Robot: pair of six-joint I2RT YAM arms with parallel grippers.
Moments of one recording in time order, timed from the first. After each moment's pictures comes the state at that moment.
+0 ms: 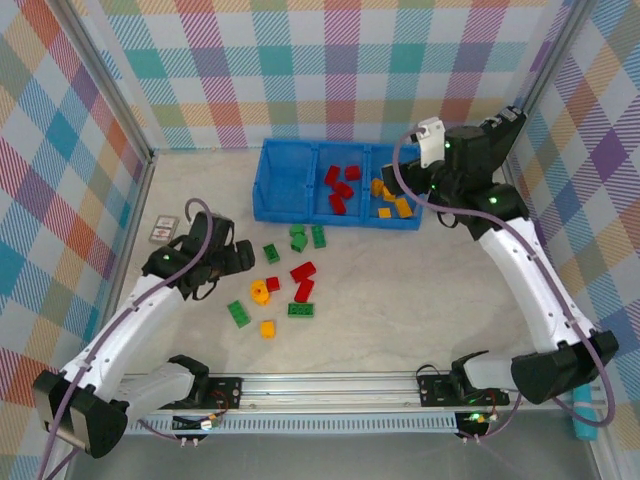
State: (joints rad) left arm -0.40 1.04 0.93 -0.88 -0.22 -0.60; right arm 0.35 1.30 1.50 -0.64 -0.03 -0.10
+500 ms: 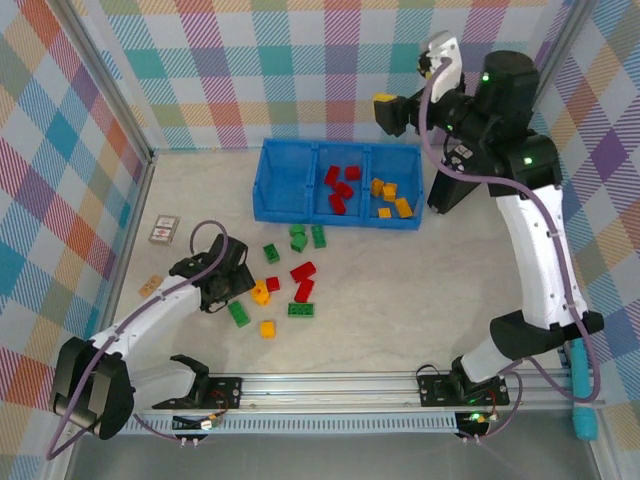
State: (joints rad) left arm -0.41 1.15 0.70 -0.79 -0.25 -0.85; right arm 0.35 1.55 2.21 -0.75 -0.33 -0.17
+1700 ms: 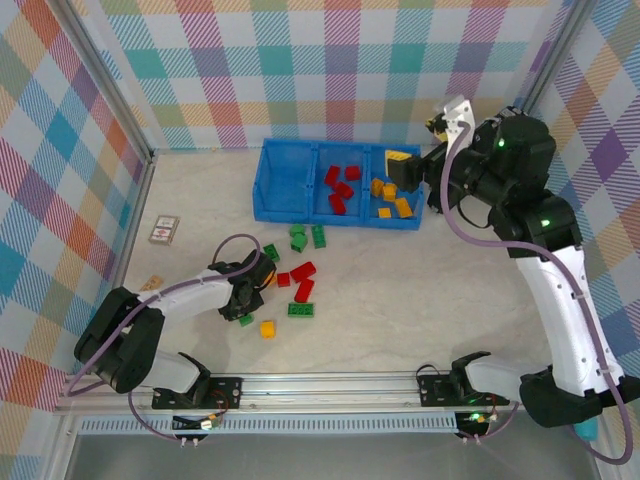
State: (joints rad) left arm -0.57 1.40 0.67 -0.73 -0.30 -1.06; right arm 0.35 1.19 1.66 -0.65 -0.37 -0.12
